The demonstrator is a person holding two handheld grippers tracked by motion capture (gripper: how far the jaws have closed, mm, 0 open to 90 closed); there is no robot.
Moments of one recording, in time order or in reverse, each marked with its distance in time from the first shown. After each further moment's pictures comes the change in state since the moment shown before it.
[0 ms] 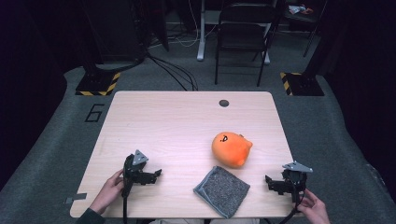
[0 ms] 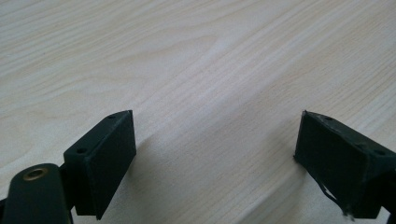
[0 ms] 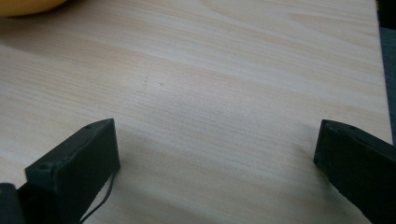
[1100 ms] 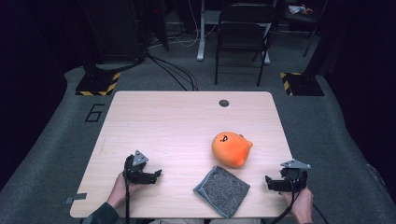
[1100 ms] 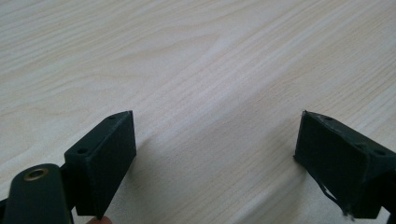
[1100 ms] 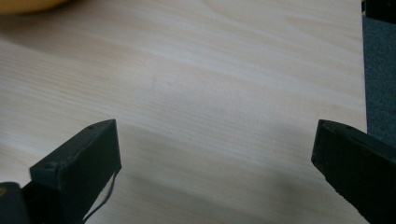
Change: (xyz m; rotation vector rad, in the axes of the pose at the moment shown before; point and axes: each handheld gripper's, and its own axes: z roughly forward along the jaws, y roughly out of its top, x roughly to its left) left arm -0.002 -0.001 -0.001 -0.004 0.007 -0.008; right arm 0.011 0.019 -0.015 0.056 0.007 -0.037
